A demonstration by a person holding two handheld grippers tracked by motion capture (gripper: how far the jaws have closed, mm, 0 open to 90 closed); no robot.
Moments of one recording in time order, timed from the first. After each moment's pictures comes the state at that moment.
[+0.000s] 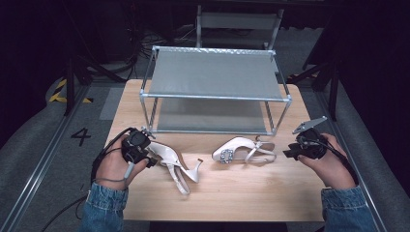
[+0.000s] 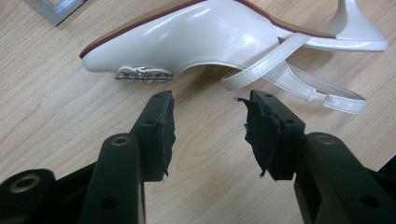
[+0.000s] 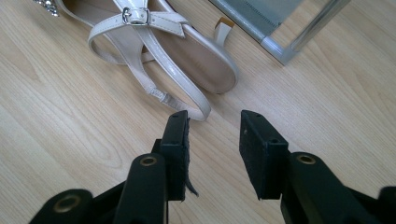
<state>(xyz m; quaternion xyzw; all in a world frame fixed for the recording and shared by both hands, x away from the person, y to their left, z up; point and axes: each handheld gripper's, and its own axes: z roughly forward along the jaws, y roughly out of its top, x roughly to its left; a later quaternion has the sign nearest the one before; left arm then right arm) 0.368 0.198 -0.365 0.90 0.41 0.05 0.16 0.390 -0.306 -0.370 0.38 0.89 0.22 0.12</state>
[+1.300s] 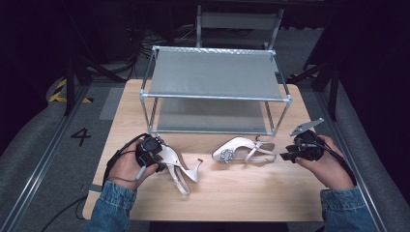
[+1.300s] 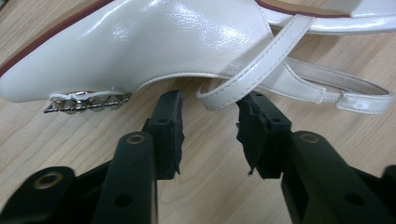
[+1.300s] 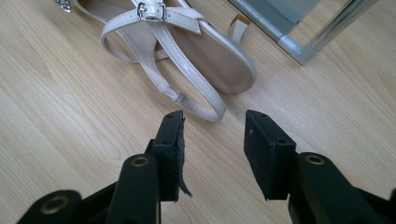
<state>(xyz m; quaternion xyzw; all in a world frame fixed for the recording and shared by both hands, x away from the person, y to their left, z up) 0.380 0.177 -0.404 0.92 0.36 0.02 0.14 0.389 -0.301 -0.377 0.37 0.89 0.22 0.11</state>
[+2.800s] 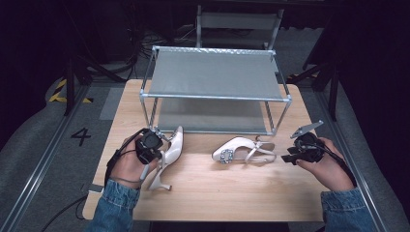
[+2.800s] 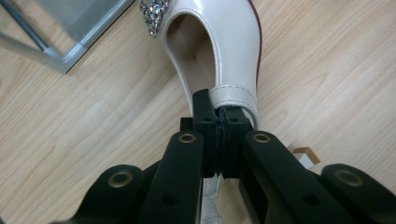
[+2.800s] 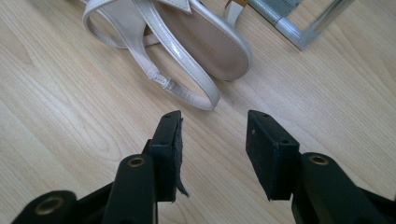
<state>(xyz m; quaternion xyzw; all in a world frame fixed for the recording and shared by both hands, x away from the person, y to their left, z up) 0.368 0.163 -0.370 0.91 0.36 0.11 0.16 0.389 -0.307 -0.387 0.38 0.89 0.21 0.11</state>
